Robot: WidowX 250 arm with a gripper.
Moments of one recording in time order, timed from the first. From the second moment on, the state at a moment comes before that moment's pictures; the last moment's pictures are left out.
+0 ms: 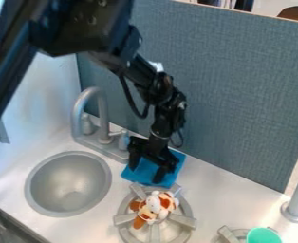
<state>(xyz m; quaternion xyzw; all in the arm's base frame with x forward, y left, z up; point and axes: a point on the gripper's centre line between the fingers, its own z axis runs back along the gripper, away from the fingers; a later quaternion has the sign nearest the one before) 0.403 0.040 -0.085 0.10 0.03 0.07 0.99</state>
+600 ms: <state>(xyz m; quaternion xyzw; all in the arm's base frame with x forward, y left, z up) 0.380 0.026 -0.063 0.06 0.02 0.04 1.00</state>
